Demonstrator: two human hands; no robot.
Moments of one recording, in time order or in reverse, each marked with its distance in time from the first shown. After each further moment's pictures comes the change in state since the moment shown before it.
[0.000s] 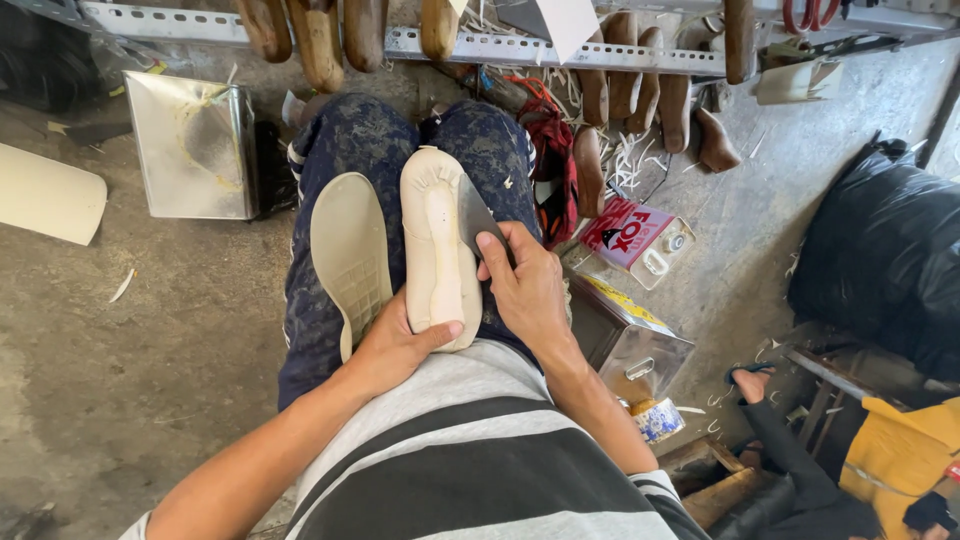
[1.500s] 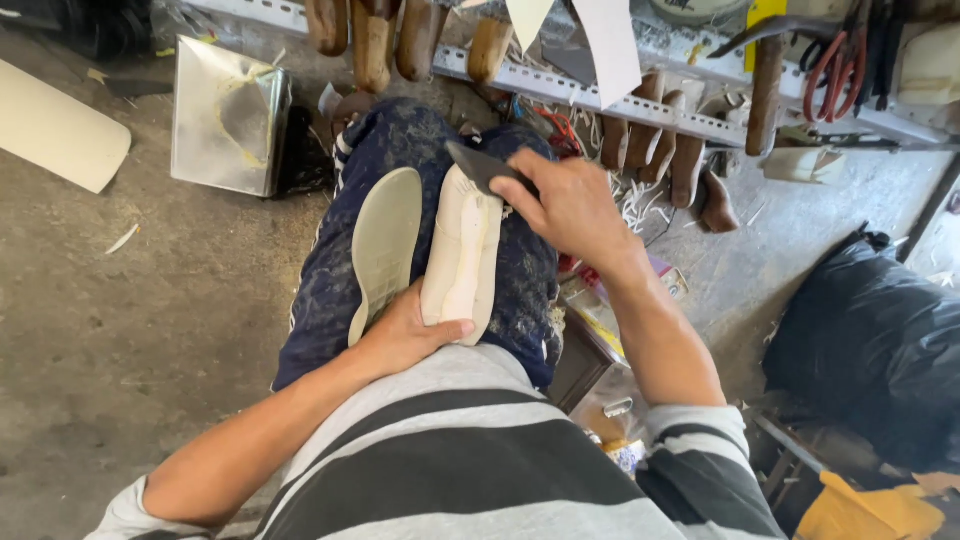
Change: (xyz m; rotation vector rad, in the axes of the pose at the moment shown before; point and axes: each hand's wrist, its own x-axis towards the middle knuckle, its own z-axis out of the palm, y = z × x) left_hand 0.006 0.006 -0.002 0.113 0.041 -0.025; right_hand 0.124 -0.020 -0.034 -0.657 -0.389 -0.696
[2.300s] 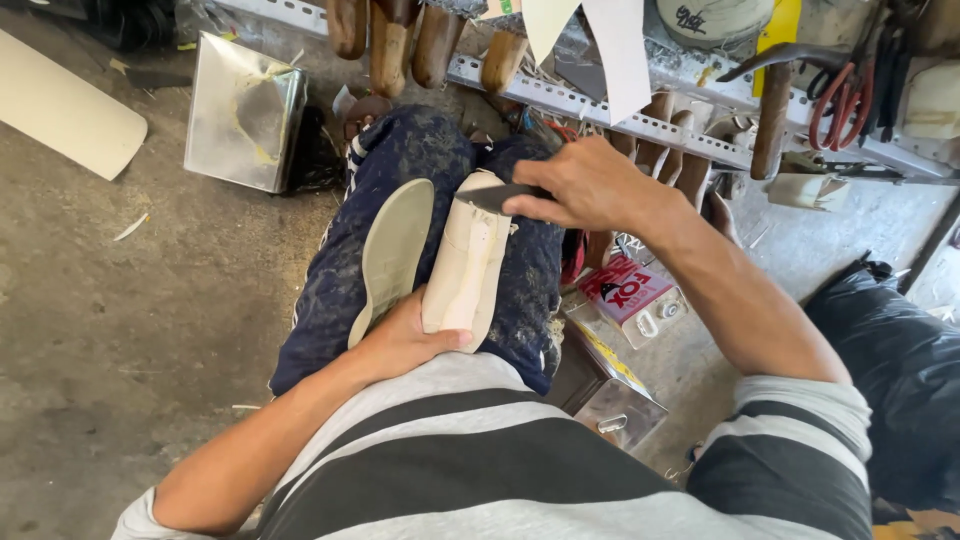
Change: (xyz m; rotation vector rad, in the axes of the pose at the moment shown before) left_hand -0.005 0.012 0.001 0.012 -0.033 -0.033; right_hand 0.036 0.039 -0.025 -0.063 -0.397 -0.356
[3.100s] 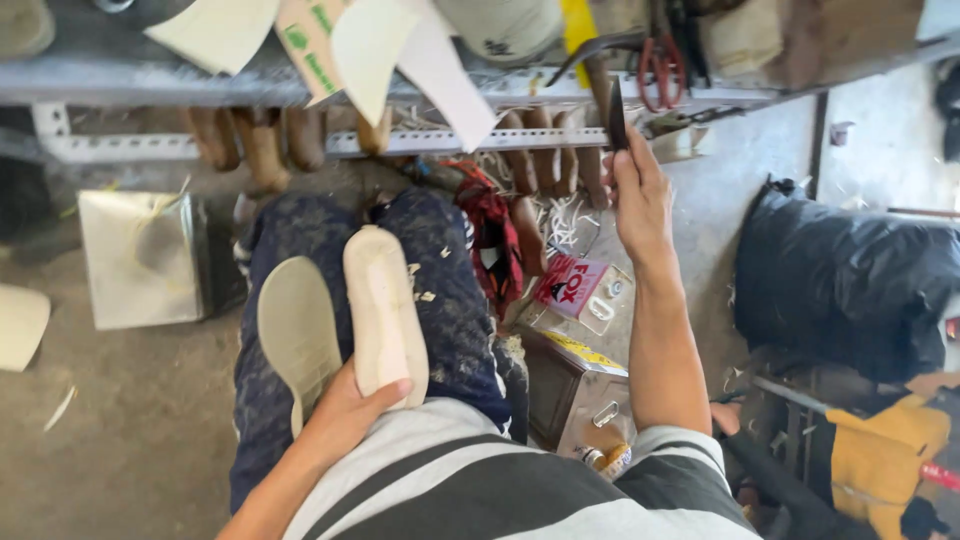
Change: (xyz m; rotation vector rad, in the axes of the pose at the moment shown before) left_hand 0.005 0.001 0.002 0.063 0.051 -0.280; right_hand -0.160 0.005 0.010 0.494 1.107 1.012
